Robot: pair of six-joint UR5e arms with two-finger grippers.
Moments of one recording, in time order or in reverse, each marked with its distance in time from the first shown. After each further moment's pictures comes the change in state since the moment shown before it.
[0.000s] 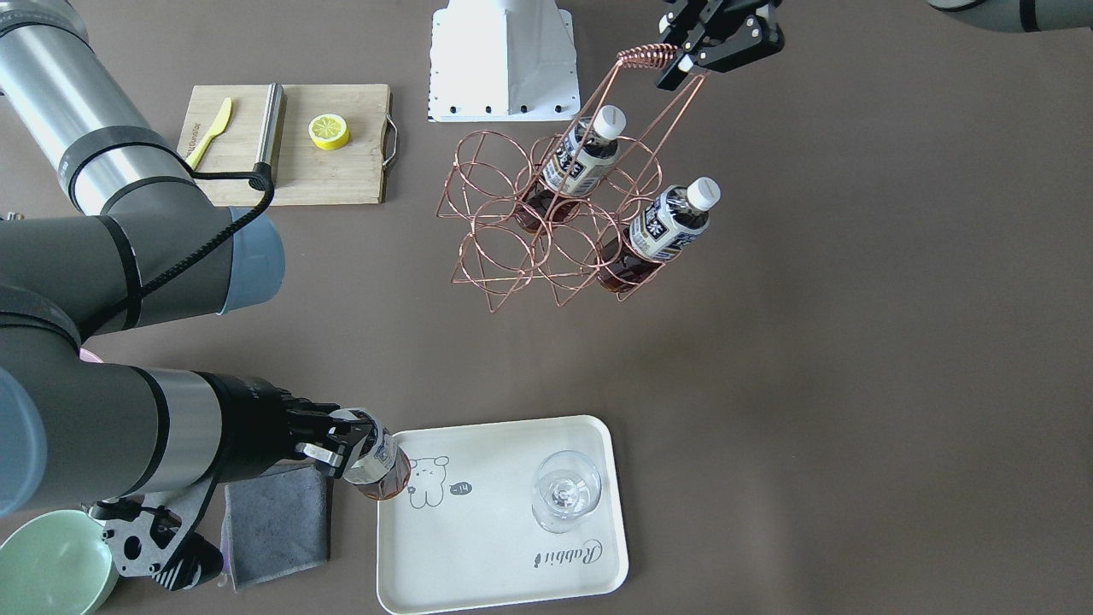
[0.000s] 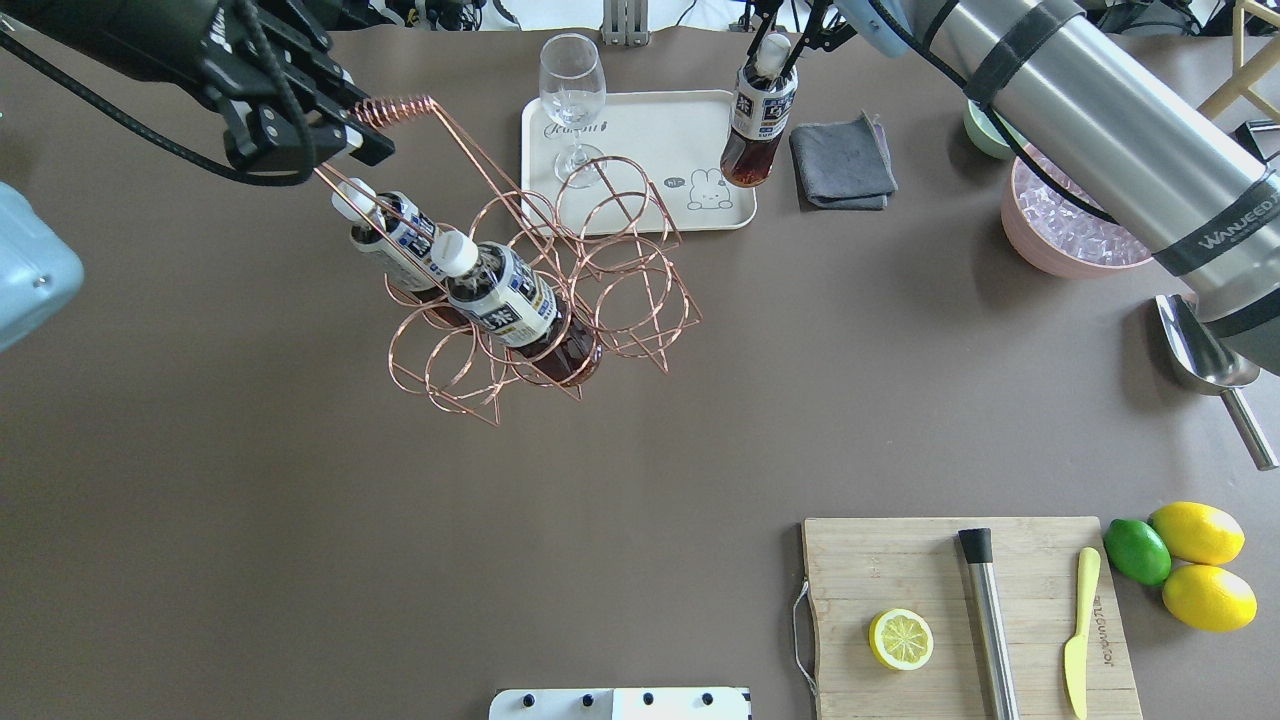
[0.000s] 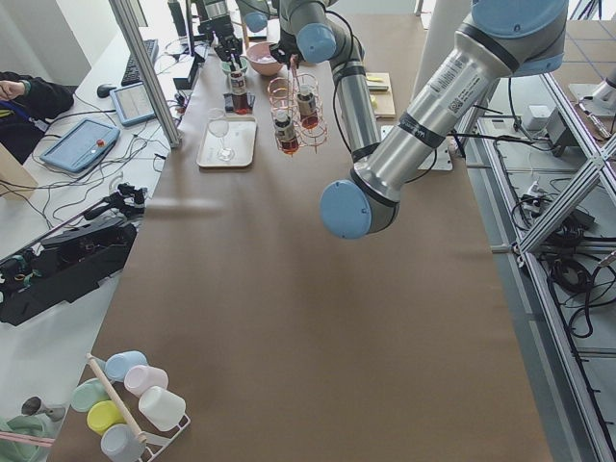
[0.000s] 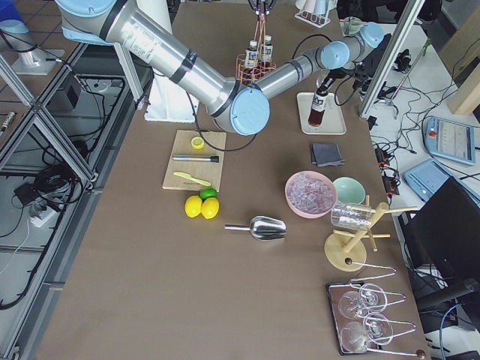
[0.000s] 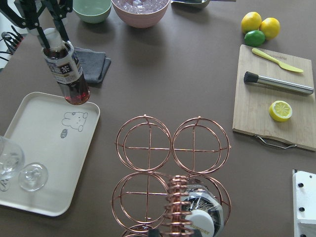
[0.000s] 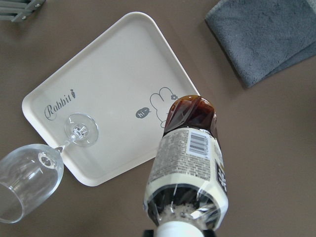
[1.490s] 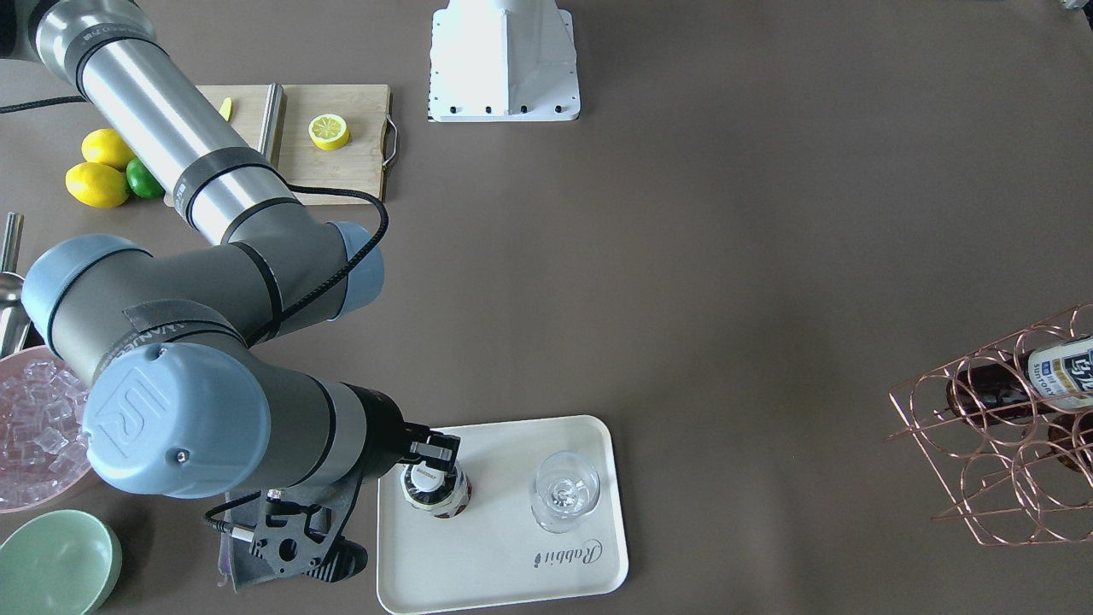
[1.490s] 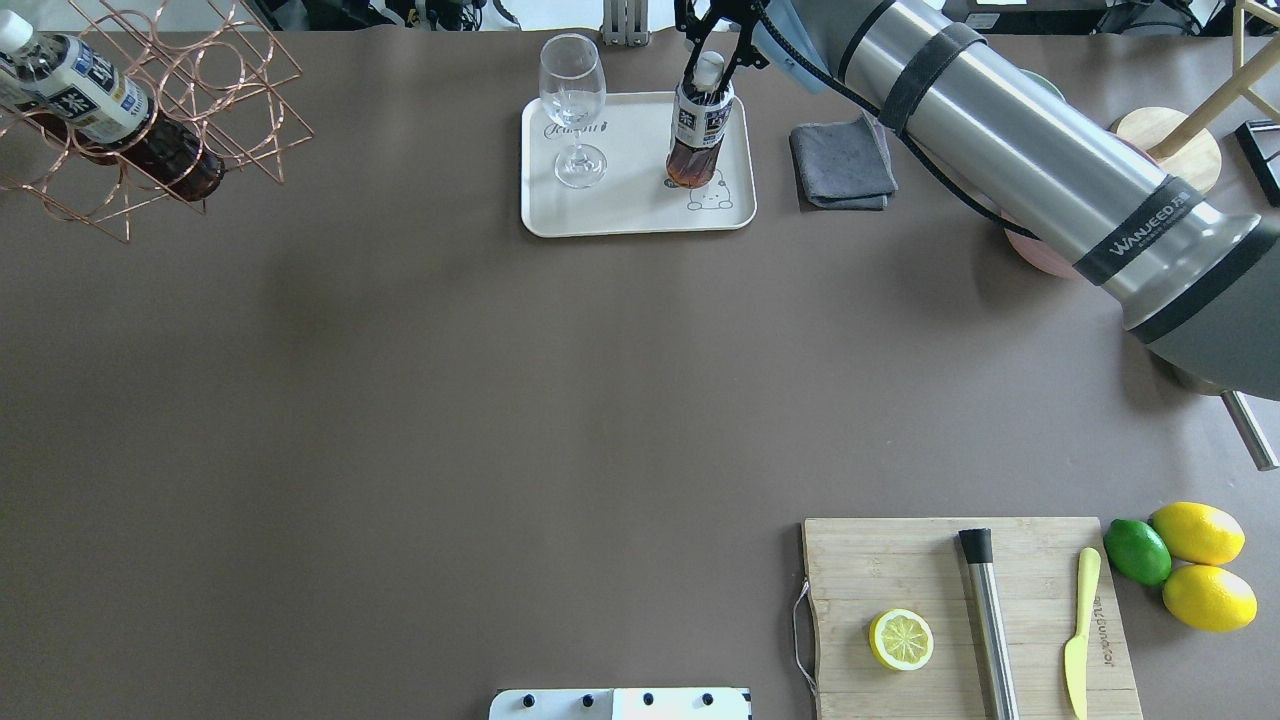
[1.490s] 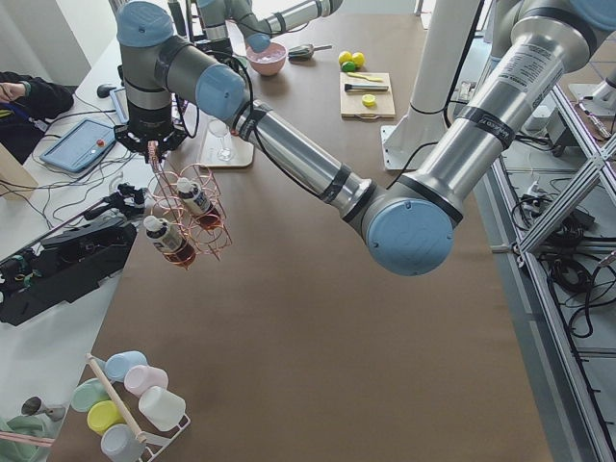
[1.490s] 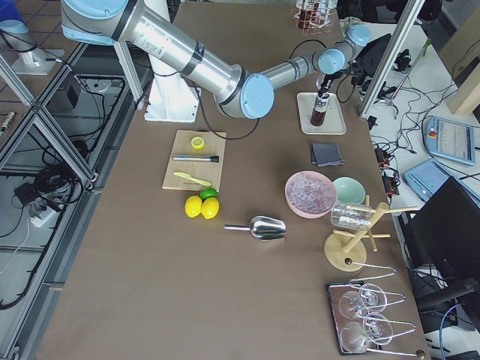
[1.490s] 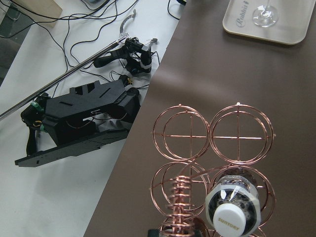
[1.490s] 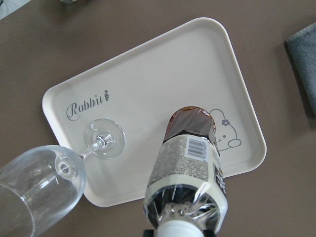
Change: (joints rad) left arm -0.578 0.076 0.561 -0.038 0.005 0.668; right arm -0.096 0.094 -0.156 0.234 -0.142 -0.001
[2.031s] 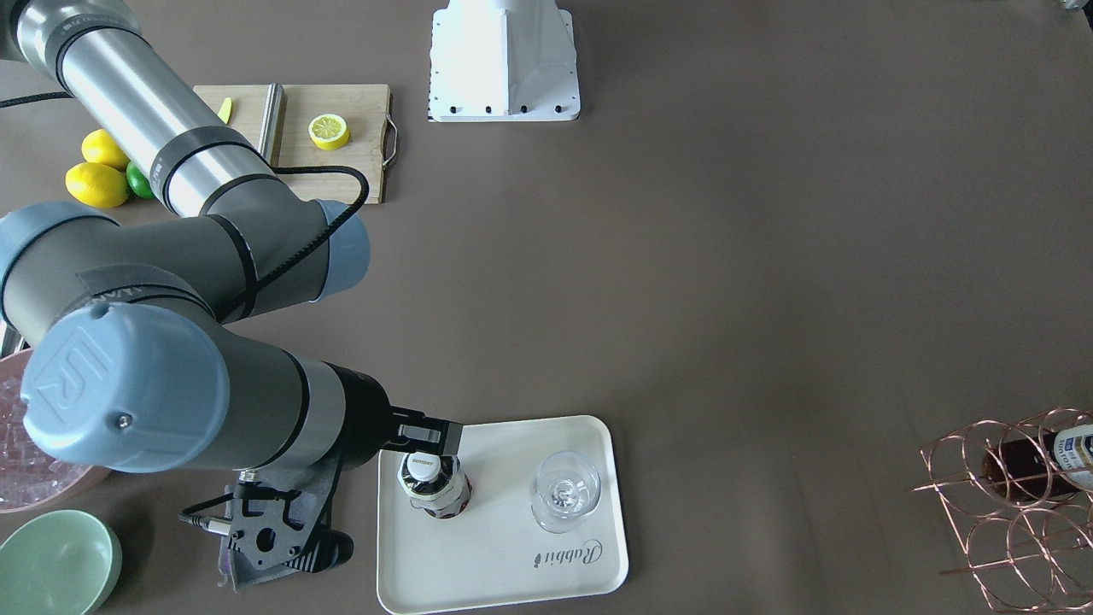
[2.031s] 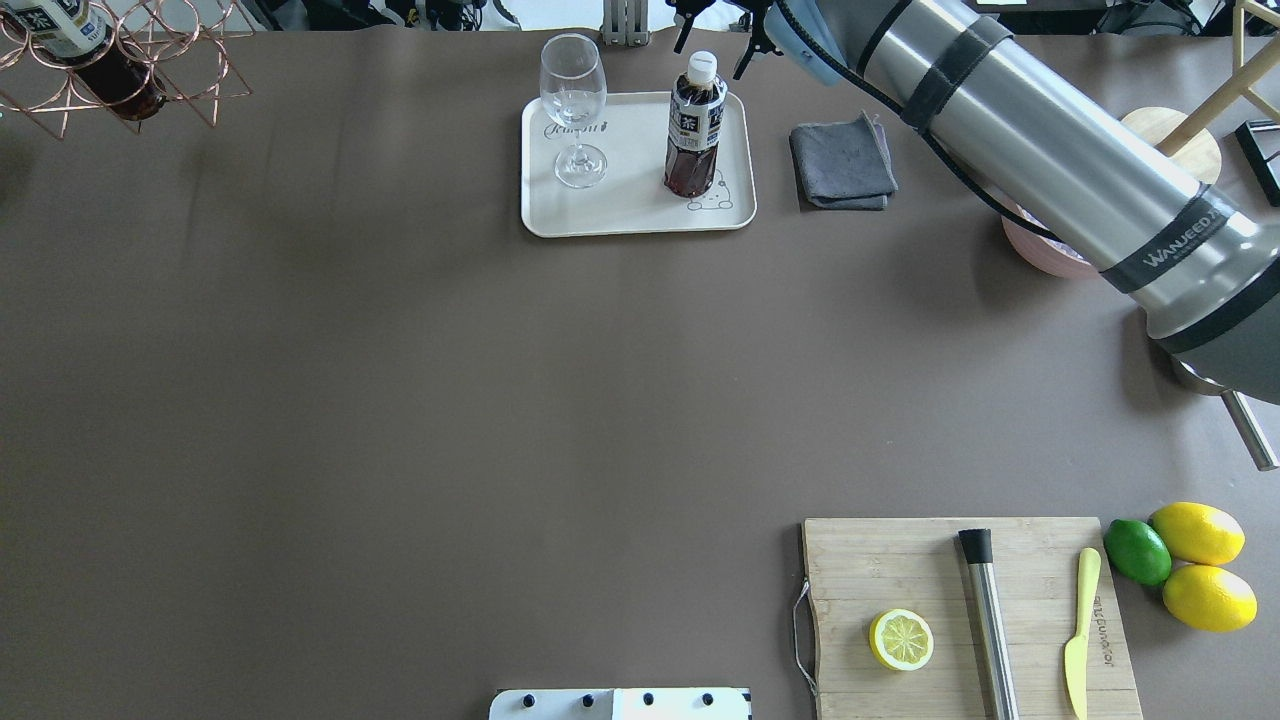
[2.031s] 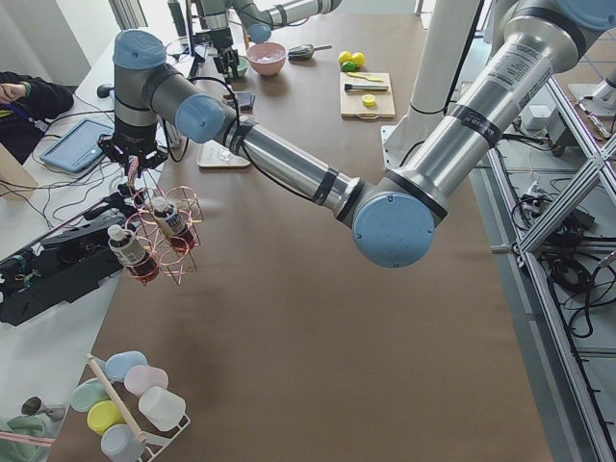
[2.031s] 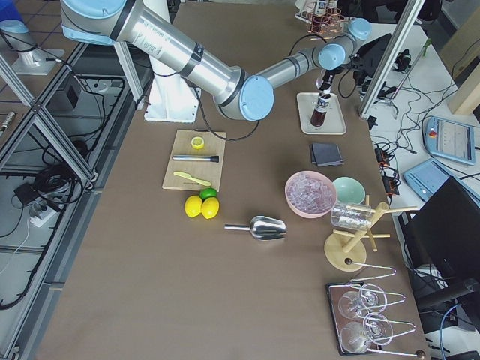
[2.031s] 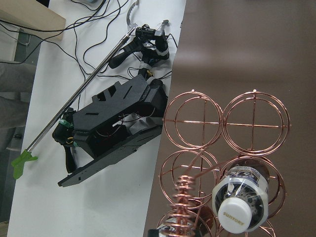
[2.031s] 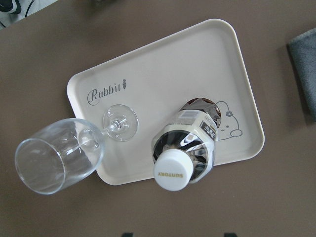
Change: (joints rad) left arm 0.070 -0.026 0.135 -0.224 0.139 0.132; right arm 0.028 -0.035 0.120 -0.056 0.020 -0.043
